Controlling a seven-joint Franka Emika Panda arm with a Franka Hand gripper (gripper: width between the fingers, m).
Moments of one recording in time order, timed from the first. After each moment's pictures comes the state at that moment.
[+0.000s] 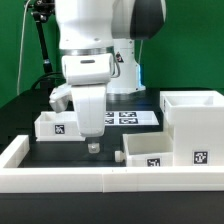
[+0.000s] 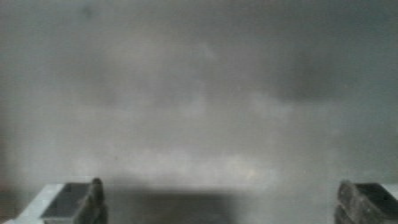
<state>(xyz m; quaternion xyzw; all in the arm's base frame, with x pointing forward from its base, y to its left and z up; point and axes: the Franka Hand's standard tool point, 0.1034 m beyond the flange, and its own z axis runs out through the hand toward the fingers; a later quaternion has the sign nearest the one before) 0.548 -0.075 0.029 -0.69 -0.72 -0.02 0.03</state>
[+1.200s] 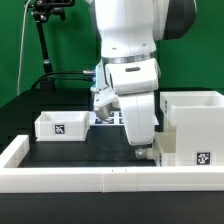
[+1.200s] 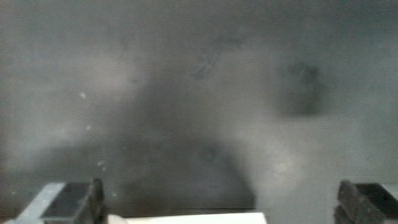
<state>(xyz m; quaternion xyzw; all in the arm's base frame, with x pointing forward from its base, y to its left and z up) 0.556 0.011 0.023 -0.71 -0.70 -0.03 0.05</state>
